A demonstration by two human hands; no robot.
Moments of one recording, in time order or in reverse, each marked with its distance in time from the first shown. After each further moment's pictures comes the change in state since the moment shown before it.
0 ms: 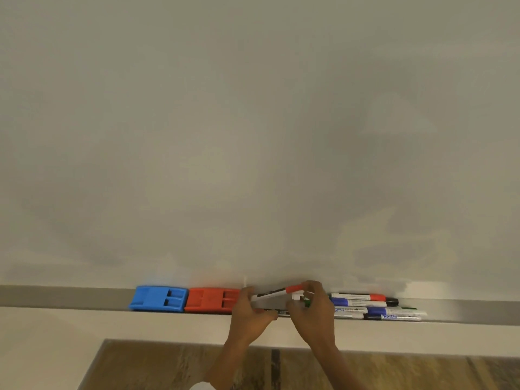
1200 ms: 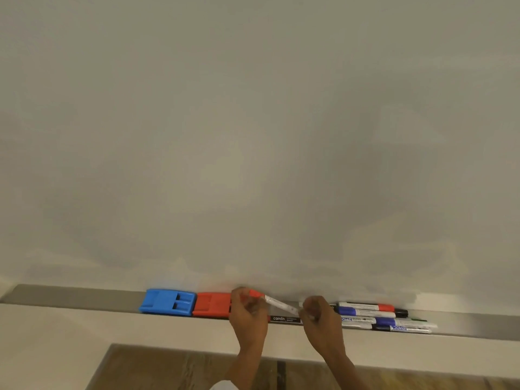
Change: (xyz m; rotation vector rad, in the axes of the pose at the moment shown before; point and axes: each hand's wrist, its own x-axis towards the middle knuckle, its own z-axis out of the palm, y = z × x) left_hand -0.009 0.006 0.008 -0.380 0.504 0.130; right_hand 0.007 0.024 -0.002 0.046 -0.120 -0.054
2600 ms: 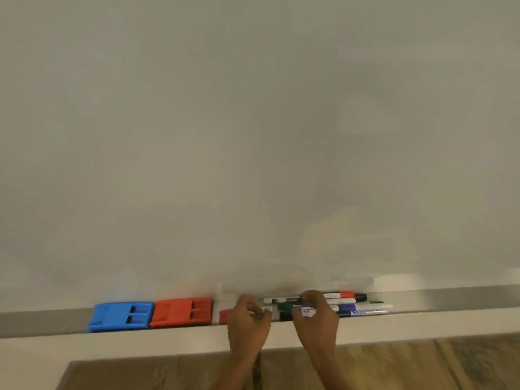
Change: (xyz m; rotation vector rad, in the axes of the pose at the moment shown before) left_hand -0.033 -0.001 0.046 0.465 -0.347 0.034; right_hand -0.005 0.002 -0.049 -0.094 0.270 0.164
